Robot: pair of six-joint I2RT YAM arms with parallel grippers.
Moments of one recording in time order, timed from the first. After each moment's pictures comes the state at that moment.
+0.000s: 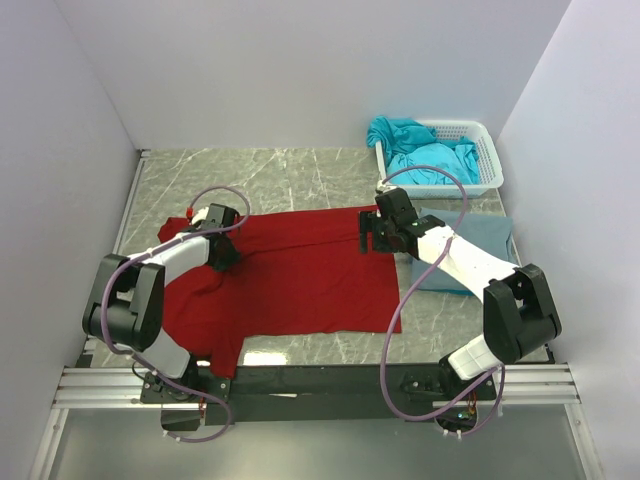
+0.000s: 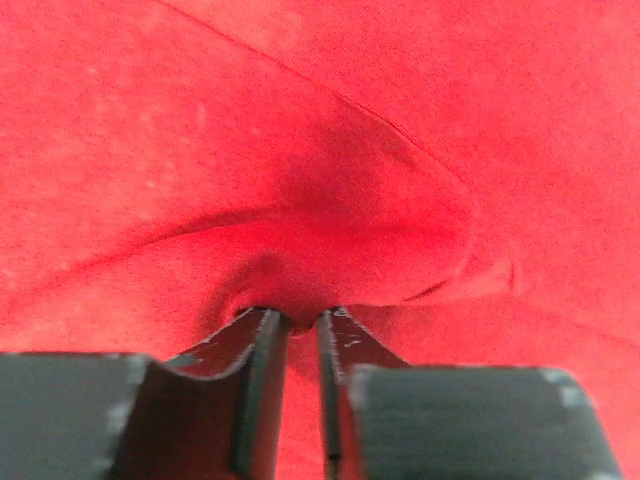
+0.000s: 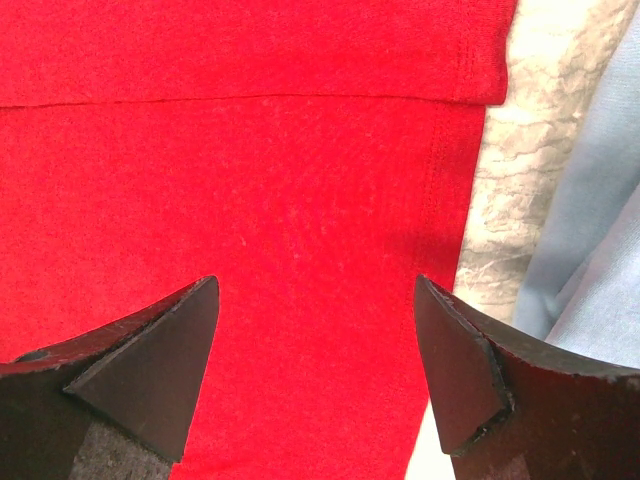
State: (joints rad) left arm -0.25 1.58 0.85 -0.38 -0.28 -0.81; right arm 0.45 1.50 1.01 -0.43 0.09 0.35
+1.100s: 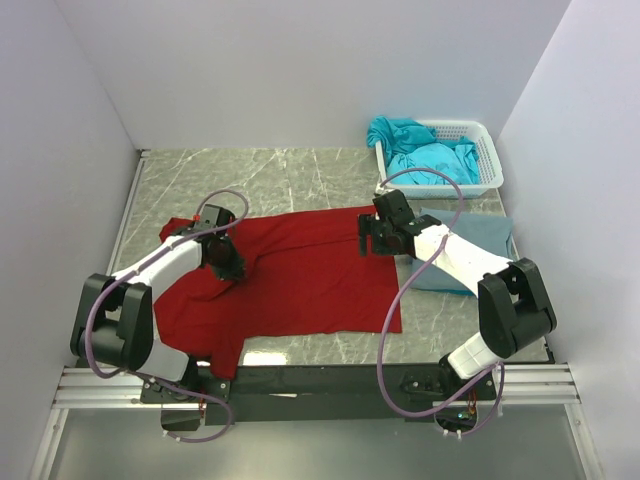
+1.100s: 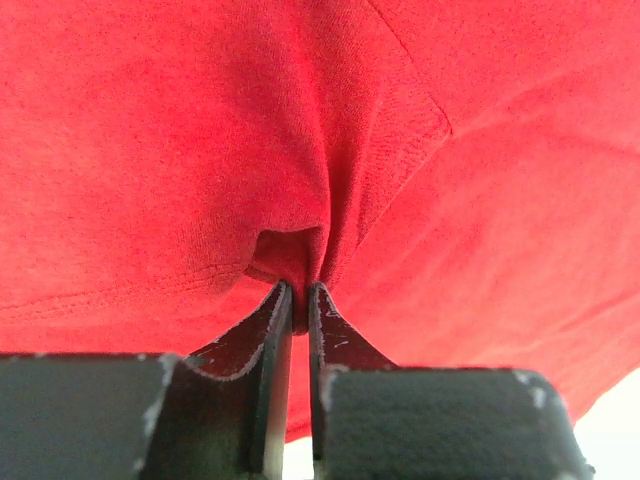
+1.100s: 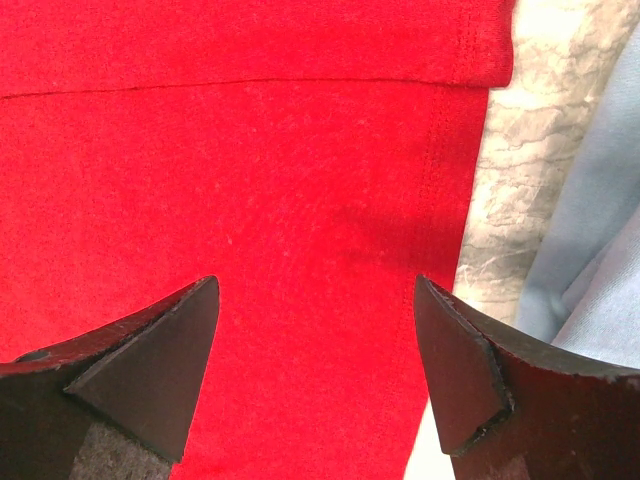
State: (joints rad) left arm -0.25 1.45 0.85 -0.57 0.04 -0.79; right arm 0.45 1.54 1.01 -0.44 0.09 0.35
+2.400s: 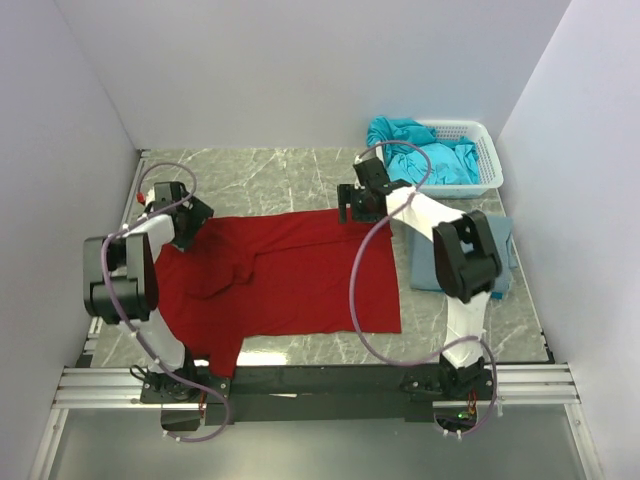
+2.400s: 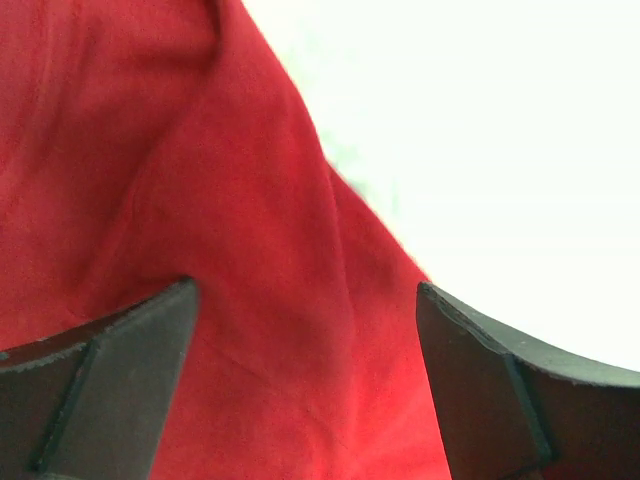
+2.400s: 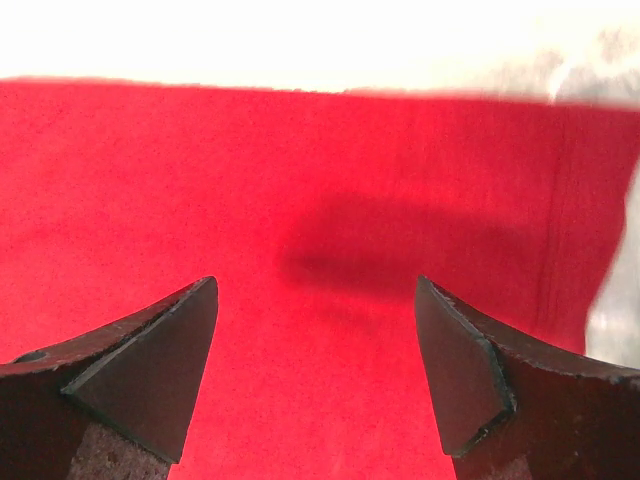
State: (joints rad) left arm 0.11 1.73 1.00 -0.16 -0.05 -0.85; right arm 0.41 1.96 1.45 -0.43 -0.02 0.32
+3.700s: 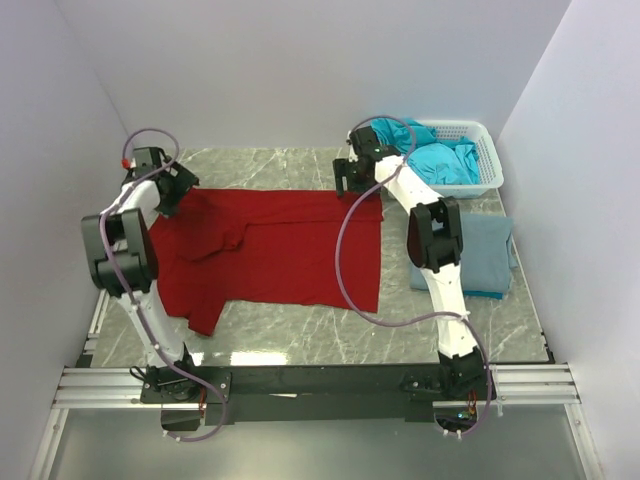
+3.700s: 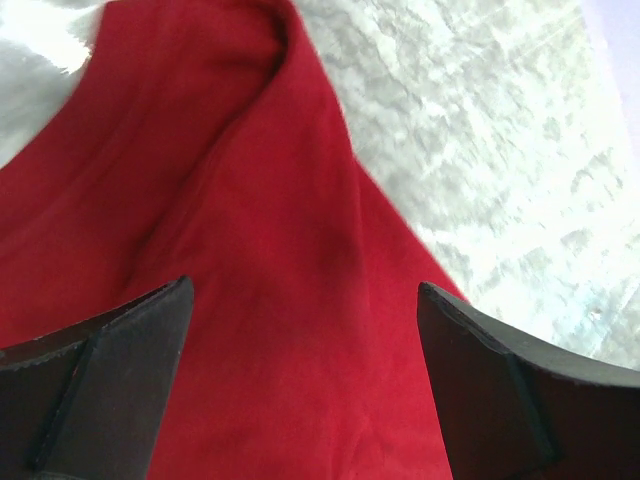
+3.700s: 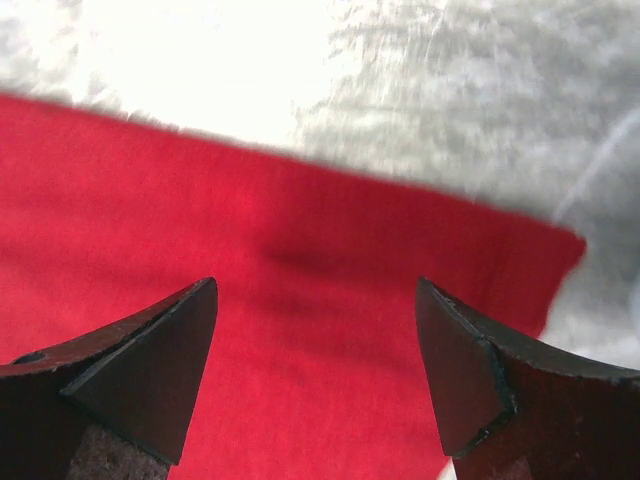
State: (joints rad) left arm 0.21 2.04 1.49 -0.29 0.06 -0.76; right arm 0.34 2.47 2.23 -0.79 -0.04 0.20
